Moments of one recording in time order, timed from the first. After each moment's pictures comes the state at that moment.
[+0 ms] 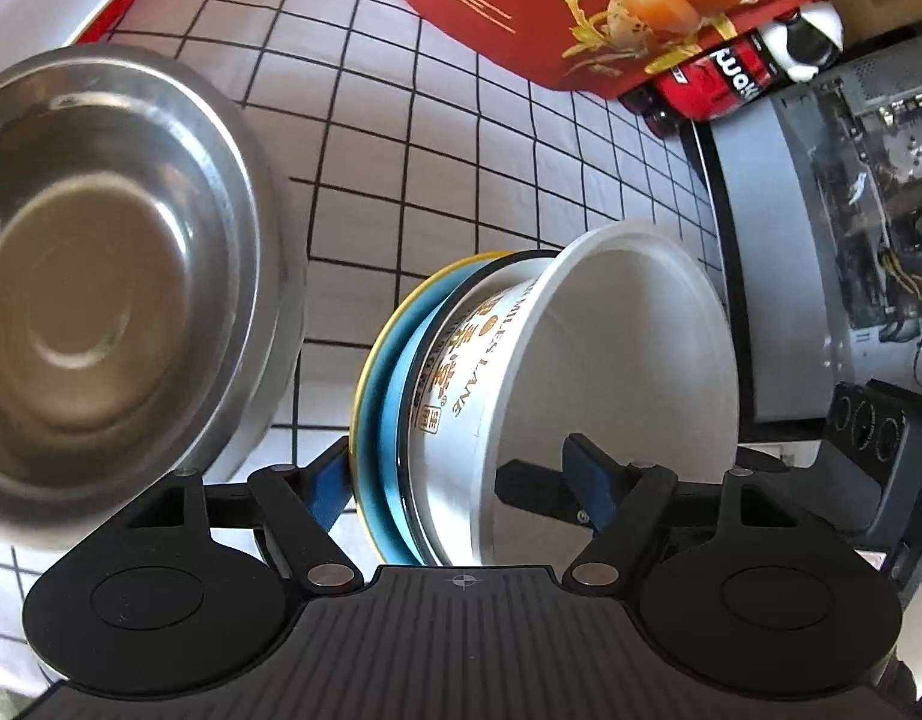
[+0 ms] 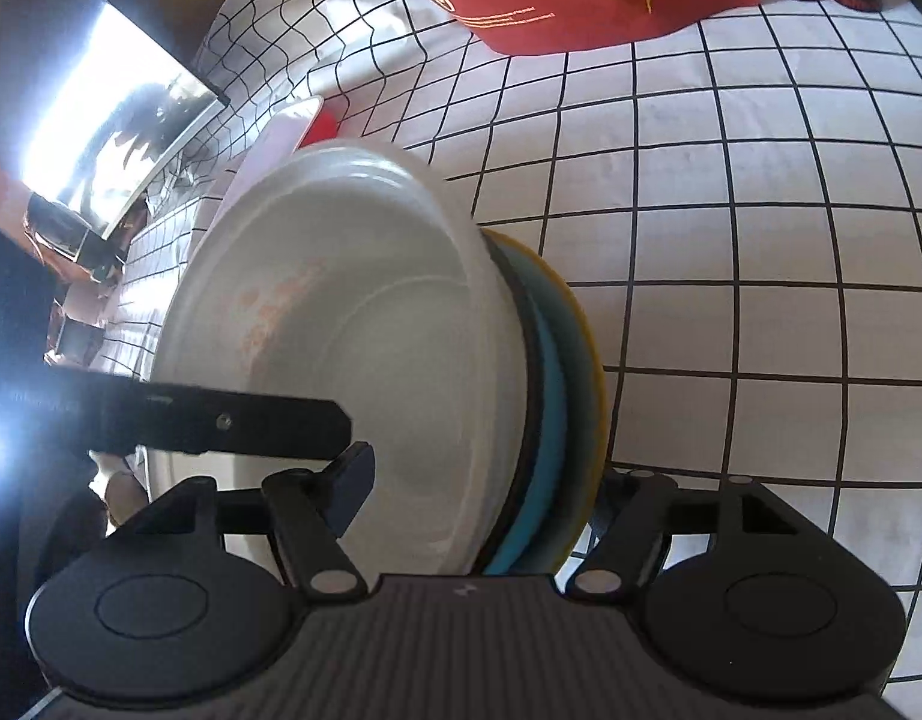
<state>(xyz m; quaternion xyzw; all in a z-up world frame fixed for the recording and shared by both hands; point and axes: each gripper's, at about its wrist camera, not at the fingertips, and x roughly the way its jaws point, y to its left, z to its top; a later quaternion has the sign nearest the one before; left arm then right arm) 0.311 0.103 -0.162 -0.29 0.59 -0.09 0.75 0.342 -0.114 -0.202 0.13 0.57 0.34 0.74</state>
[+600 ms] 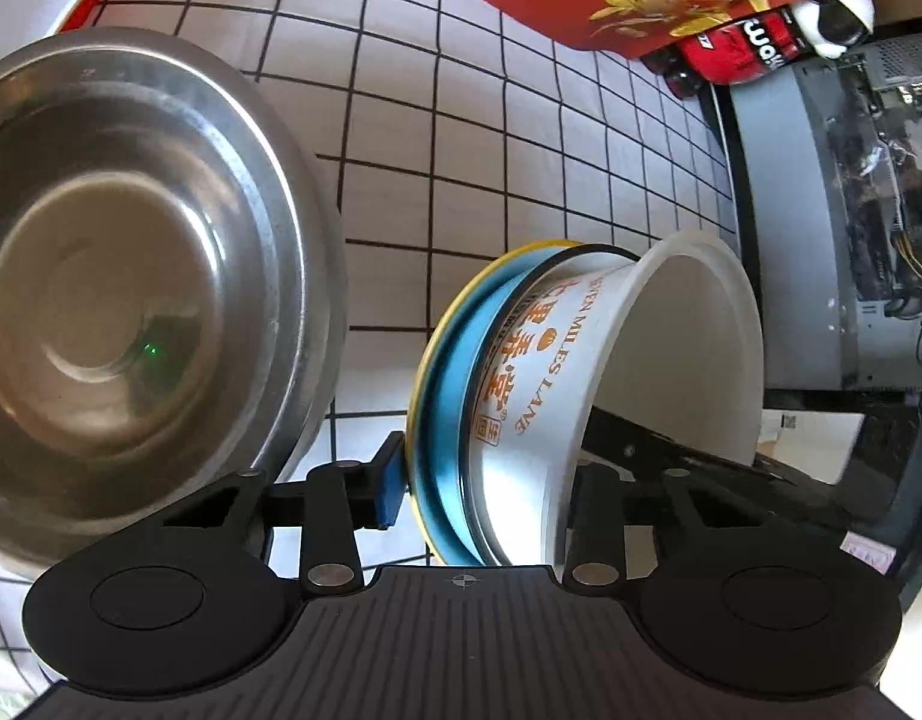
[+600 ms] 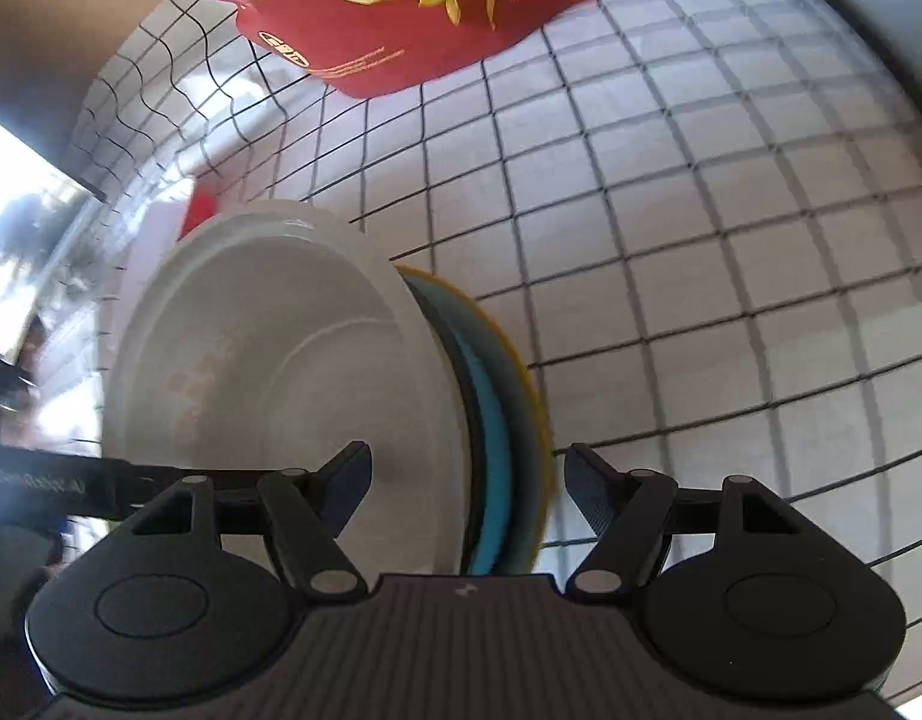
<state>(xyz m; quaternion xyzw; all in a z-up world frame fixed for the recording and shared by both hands) 0.326 0.124 -0.171 -0.28 0.63 -0.11 0.71 0.333 -0.112 -0.190 0.16 0.58 0.17 0.78</state>
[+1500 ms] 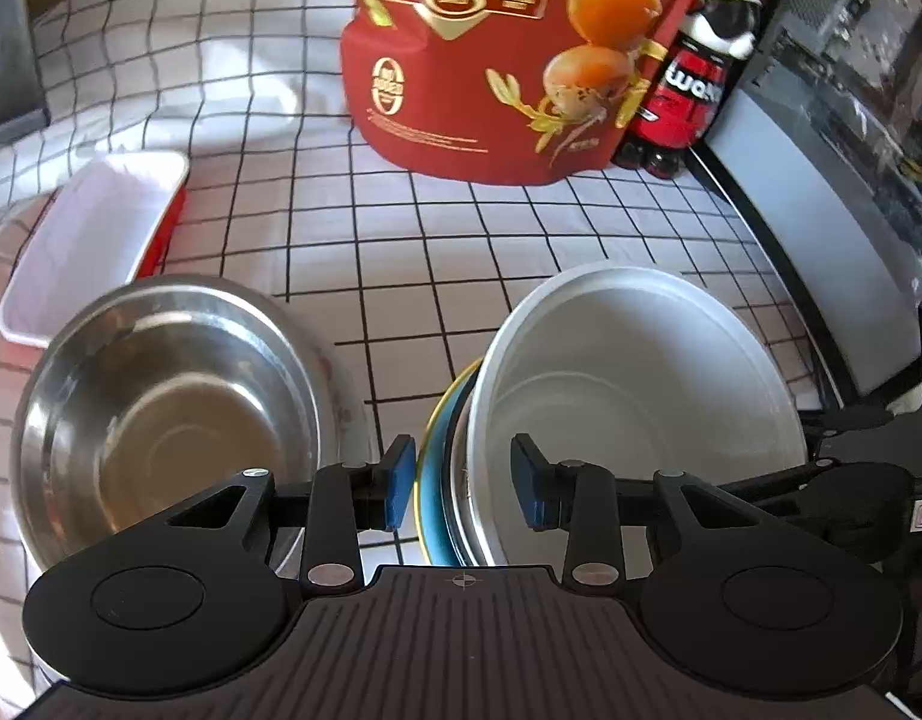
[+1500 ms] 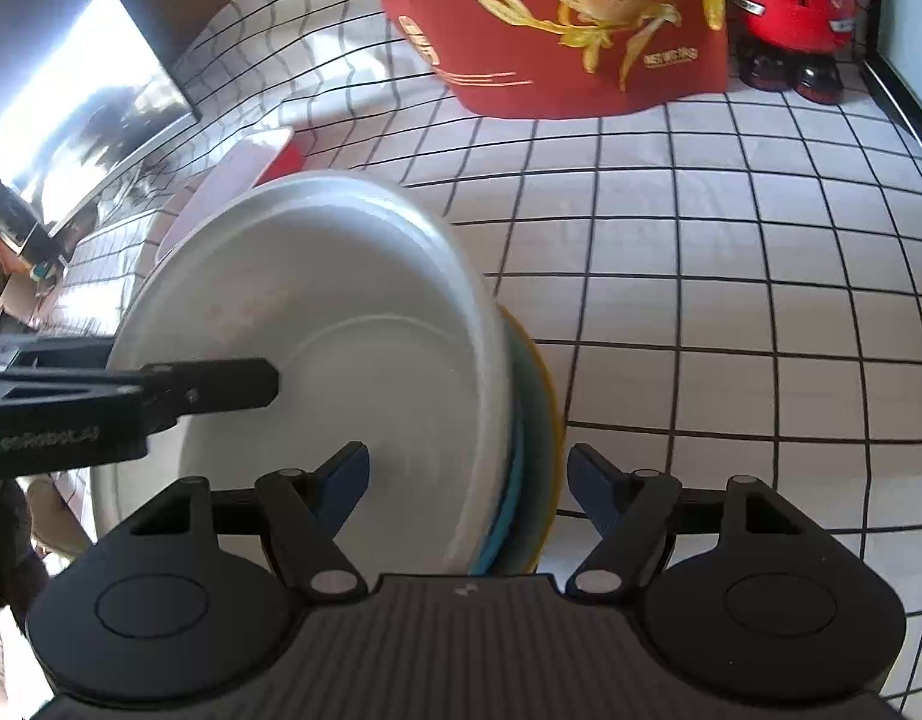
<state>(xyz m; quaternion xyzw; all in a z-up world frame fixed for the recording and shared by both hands) 0.284 0.064 -0.129 -0.07 0.48 -0.03 0.87 0.328 -0.105 -0.189 0.06 0.52 0.29 0.80</state>
